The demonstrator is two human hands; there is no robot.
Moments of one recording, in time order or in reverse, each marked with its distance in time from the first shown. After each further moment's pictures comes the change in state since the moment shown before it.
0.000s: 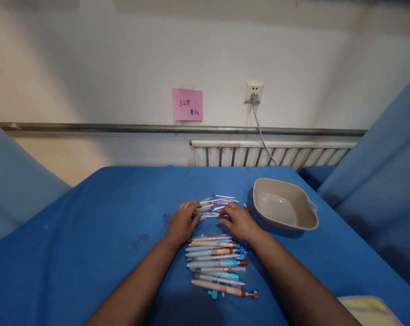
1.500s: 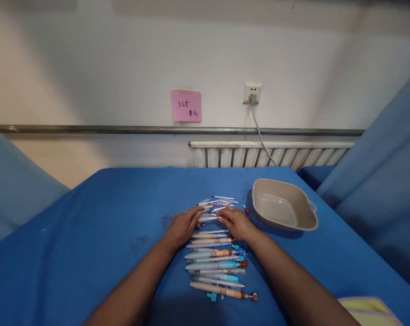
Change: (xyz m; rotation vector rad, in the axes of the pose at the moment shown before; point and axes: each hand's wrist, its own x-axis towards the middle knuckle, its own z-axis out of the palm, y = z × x) left_hand -0.001 0.008 -0.011 -0.156 -0.199 -0.111; right_hand 0.004 0.012 0.013 0.161 0.061 -0.077
